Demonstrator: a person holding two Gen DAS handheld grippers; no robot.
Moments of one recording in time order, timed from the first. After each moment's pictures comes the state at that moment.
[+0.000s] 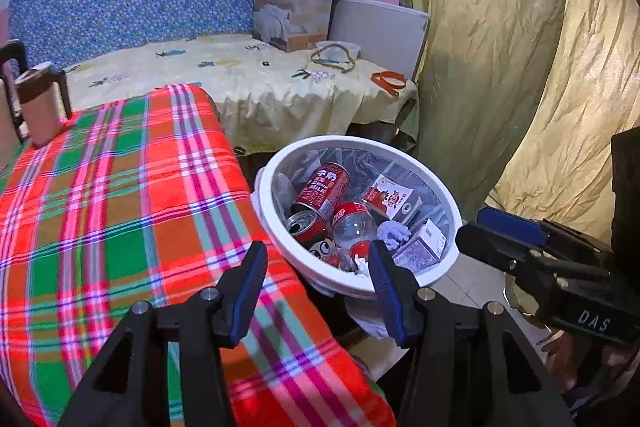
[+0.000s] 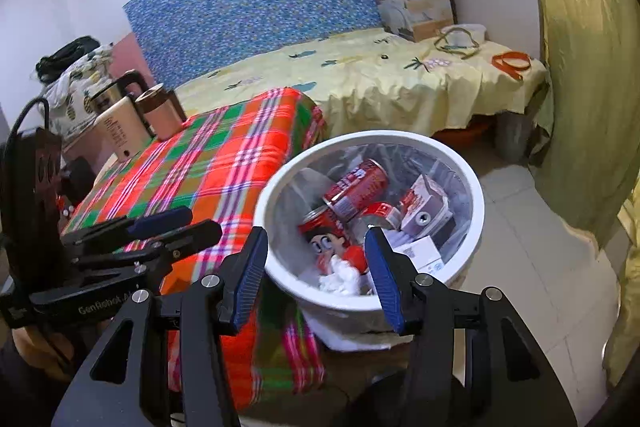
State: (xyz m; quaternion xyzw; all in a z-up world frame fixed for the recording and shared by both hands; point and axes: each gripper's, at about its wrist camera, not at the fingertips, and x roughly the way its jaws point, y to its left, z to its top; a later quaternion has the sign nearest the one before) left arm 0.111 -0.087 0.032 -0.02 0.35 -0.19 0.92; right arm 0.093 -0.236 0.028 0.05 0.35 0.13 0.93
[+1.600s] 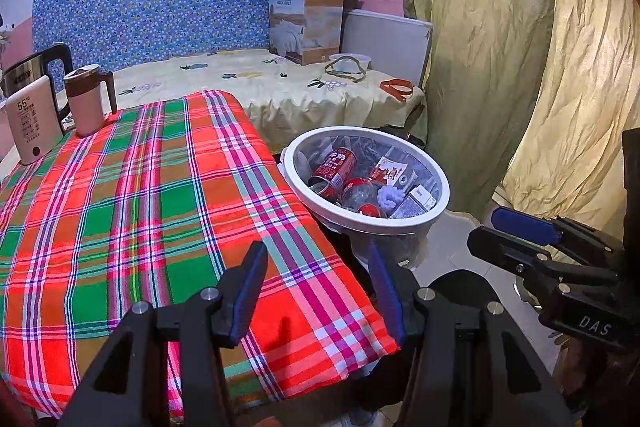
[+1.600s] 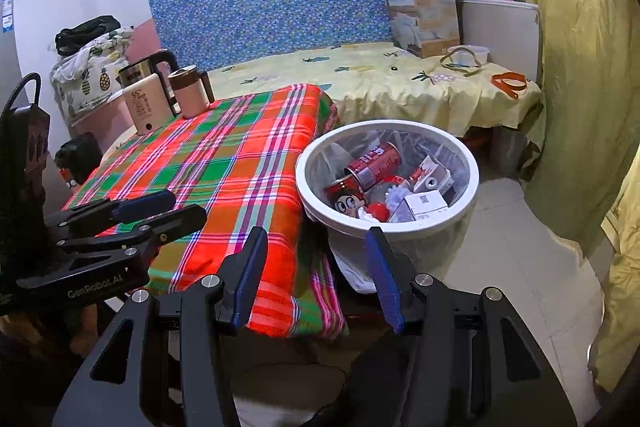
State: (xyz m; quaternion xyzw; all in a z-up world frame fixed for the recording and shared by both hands) left arm 0.030 -0.064 0.034 -0.01 0.32 -0.16 0.93; right arm 0.025 -0.203 0.025 0.02 0.32 0.12 0.94
